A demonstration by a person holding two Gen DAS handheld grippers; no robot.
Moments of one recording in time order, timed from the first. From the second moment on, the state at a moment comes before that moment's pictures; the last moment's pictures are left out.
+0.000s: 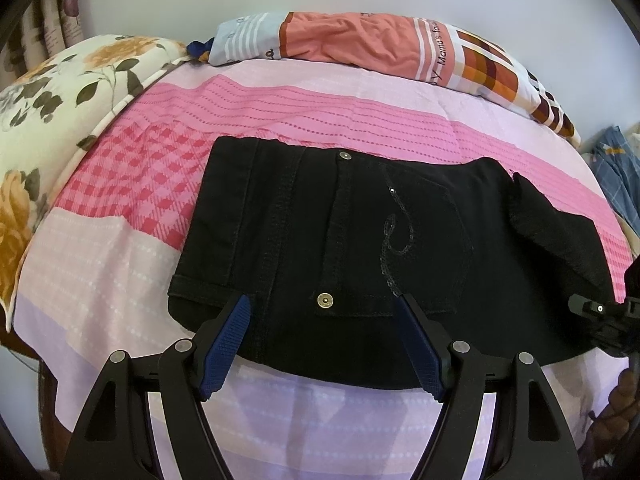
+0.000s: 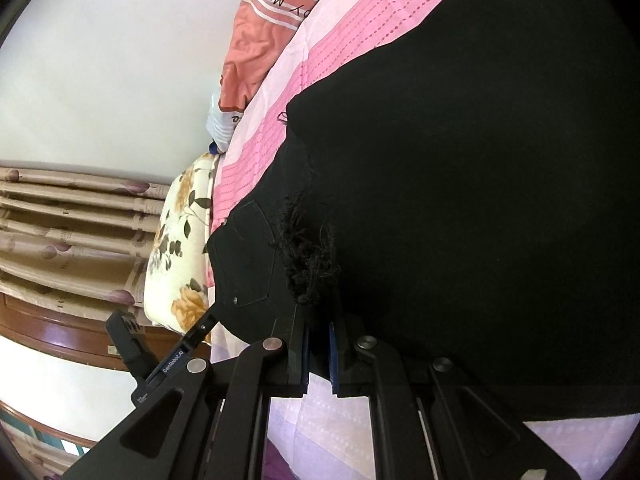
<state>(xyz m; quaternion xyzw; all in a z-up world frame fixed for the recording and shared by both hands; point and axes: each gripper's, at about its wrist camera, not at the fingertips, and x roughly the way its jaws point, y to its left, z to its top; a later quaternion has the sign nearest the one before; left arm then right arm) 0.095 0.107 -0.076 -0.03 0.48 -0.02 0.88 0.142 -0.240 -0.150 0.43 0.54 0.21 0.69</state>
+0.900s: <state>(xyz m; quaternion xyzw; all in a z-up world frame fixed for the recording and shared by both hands) 0.097 0.106 -0.081 -0.03 0.49 -0.02 0.87 0.139 -0.224 -0.161 0.49 0.54 0.28 0.62</state>
